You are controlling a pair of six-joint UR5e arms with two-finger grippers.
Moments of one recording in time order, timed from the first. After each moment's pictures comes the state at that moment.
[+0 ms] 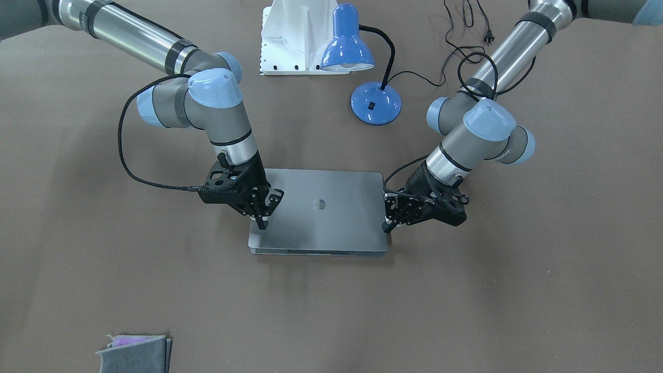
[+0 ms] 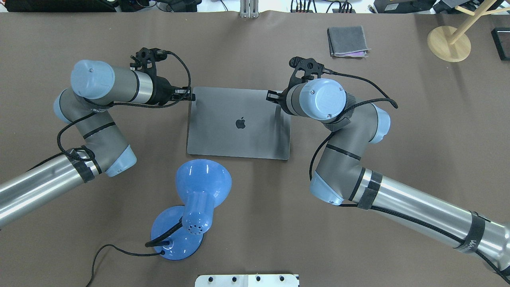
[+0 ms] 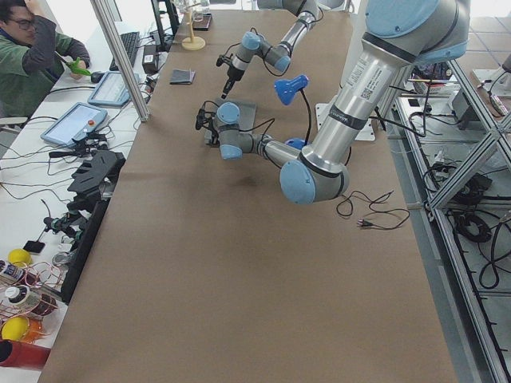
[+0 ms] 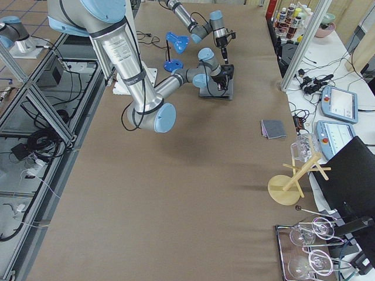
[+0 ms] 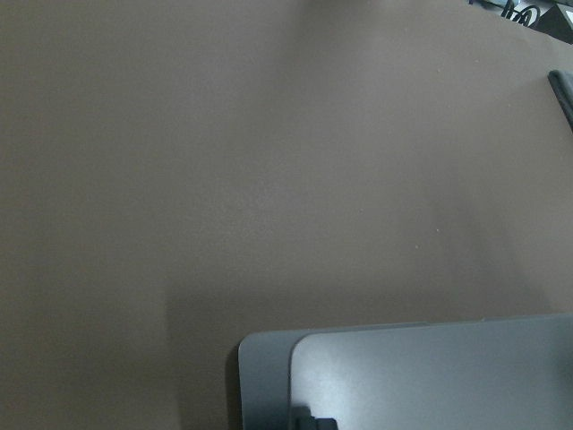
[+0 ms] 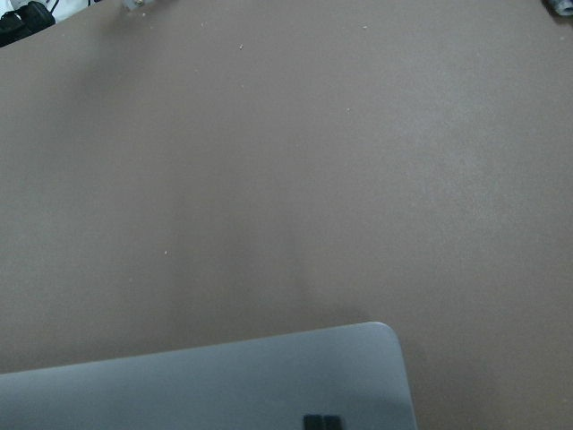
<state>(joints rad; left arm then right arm) -0.74 -2.15 -1.25 -2.65 -1.93 -1.21 0.59 -0.92 1.43 -1.05 1.57 1.42</state>
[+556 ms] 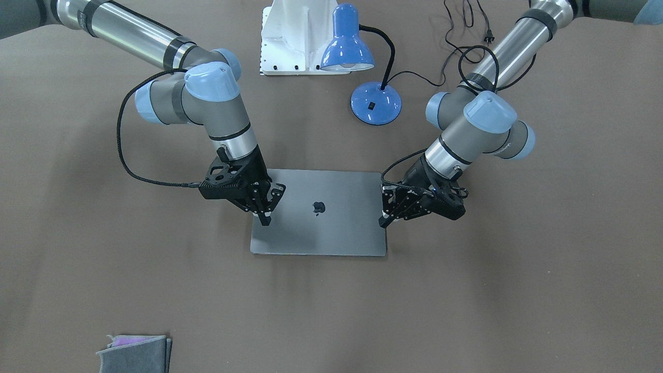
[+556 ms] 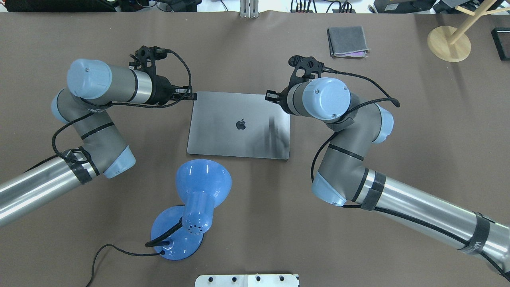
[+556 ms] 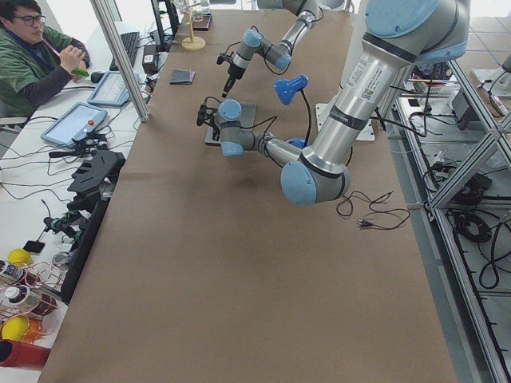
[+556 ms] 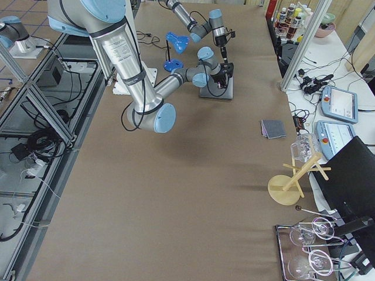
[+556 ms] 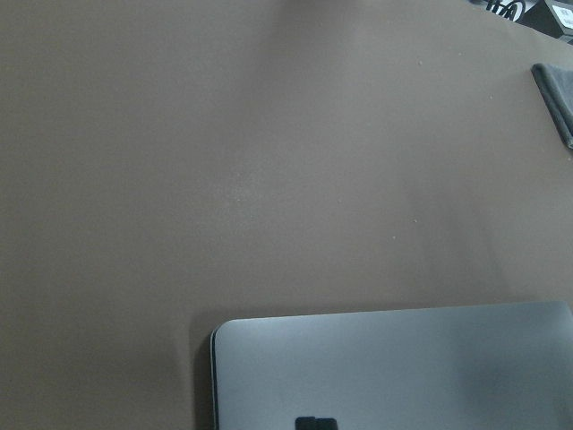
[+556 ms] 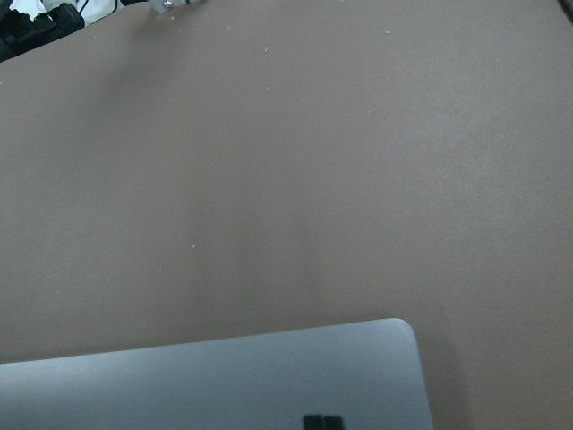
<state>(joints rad) -0.74 -2.12 -1.31 -2.63 -1.93 -1.21 0.60 -0.94 1.48 -1.05 1.60 1.40</state>
